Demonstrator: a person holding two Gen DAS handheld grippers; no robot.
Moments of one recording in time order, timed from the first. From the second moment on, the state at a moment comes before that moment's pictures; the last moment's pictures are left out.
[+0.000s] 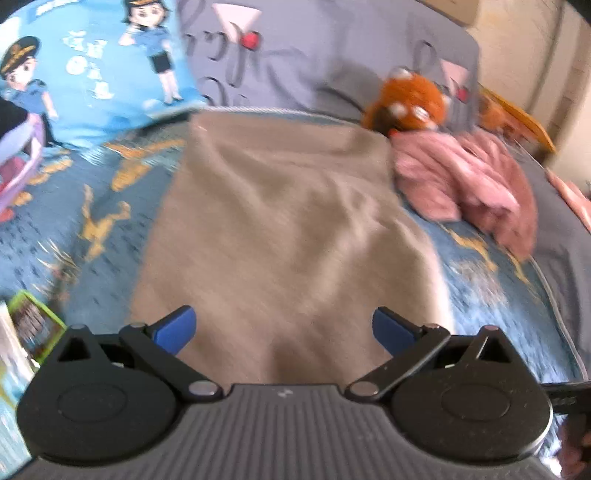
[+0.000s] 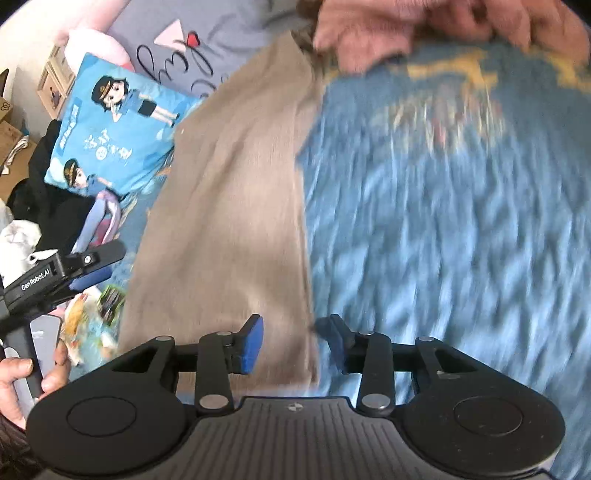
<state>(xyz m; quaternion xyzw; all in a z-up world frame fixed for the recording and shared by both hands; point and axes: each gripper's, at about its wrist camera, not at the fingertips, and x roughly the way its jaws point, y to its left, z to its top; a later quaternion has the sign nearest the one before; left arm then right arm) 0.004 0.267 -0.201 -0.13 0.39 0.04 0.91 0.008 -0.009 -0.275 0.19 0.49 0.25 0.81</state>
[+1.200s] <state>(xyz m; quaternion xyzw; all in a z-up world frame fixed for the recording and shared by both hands) -0.056 0.092 -0.196 0.09 0.35 -0.08 0.93 0.008 0.002 -0.201 0.30 0.44 0.35 0.77</state>
